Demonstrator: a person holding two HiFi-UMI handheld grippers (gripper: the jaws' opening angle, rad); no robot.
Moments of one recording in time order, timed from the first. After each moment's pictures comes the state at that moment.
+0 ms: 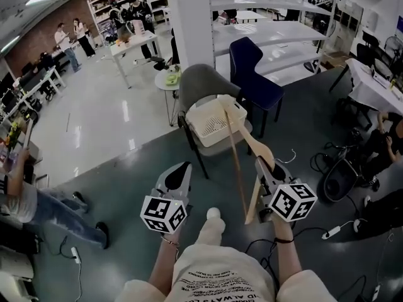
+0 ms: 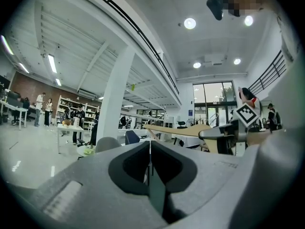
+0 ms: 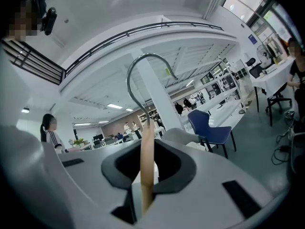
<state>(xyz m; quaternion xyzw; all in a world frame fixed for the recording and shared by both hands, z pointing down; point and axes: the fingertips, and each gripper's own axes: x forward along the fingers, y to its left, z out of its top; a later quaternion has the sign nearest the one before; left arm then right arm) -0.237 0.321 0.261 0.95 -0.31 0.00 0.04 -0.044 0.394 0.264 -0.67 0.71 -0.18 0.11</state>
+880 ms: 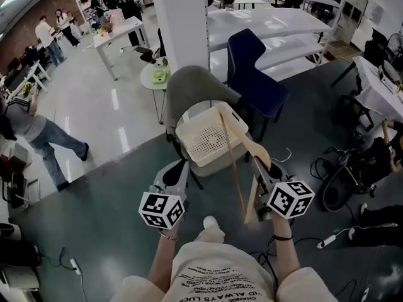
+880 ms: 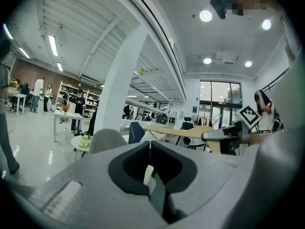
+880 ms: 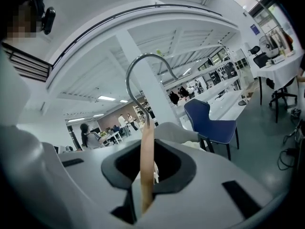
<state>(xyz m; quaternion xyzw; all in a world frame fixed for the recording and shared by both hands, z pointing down) -0.140 0.096 0.310 0.95 -0.30 0.04 0.10 0.049 0.180 0.311 -0.66 0.70 -0.24 0.07</state>
